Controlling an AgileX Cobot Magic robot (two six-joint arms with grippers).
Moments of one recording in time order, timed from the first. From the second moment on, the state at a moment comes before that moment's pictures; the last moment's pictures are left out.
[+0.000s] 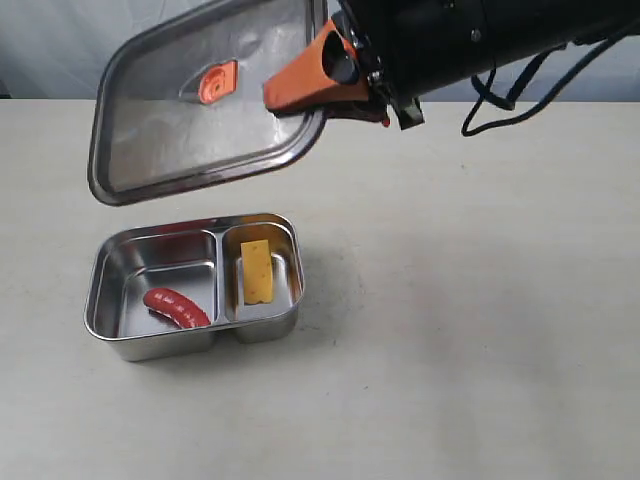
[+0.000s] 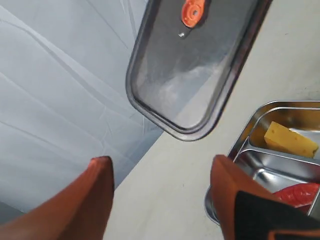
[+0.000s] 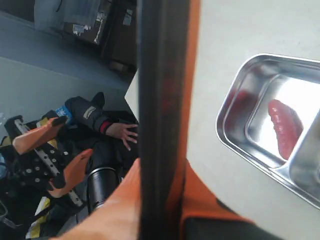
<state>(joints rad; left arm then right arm) -0.17 0.18 -0.33 -0.63 0.45 1.31 0.47 1.67 -1.27 1.29 1.18 -0.69</state>
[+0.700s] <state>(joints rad) -0.17 0.18 -0.33 -0.60 0.45 1.28 0.53 2.01 -1.27 1.40 1.21 -0.82</state>
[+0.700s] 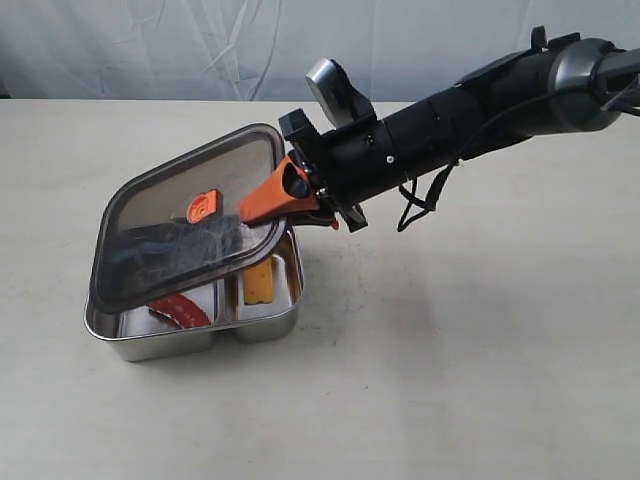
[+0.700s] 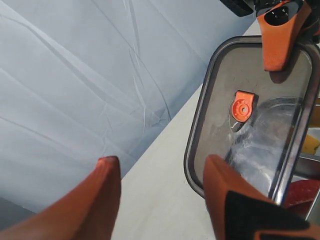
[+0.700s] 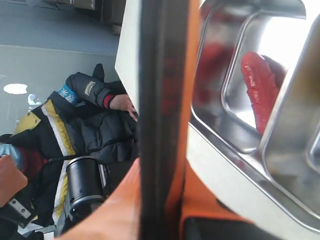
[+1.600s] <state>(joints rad) -0.17 0.18 -0.33 -0.60 0.45 1.28 0.57 2.09 -1.27 1.44 1.21 -0.83</state>
